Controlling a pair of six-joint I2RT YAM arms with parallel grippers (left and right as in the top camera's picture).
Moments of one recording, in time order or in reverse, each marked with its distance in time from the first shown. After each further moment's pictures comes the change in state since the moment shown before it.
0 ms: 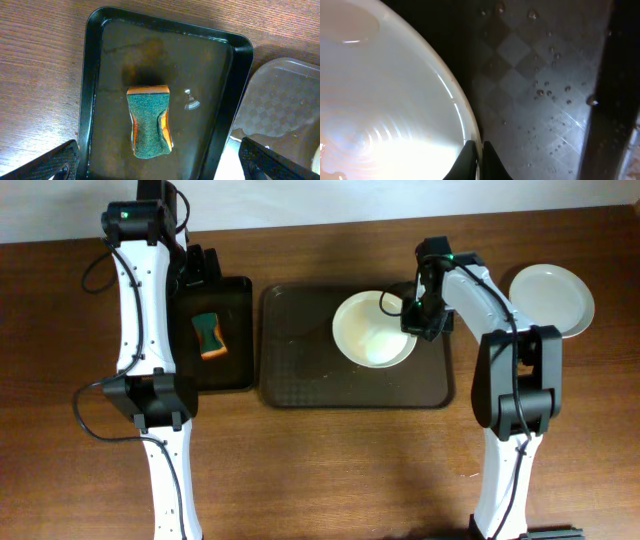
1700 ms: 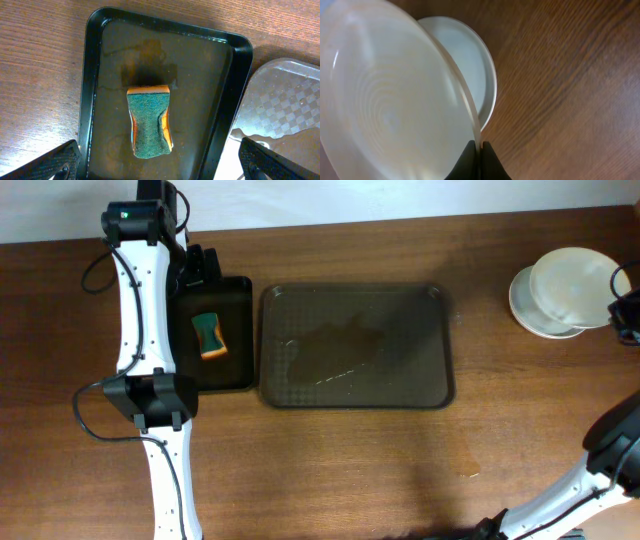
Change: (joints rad) left arm 0.000 0.000 0.000 0.000 0.000 0.000; right arm -0.813 -0.189 0.045 0.114 -0.182 0.145
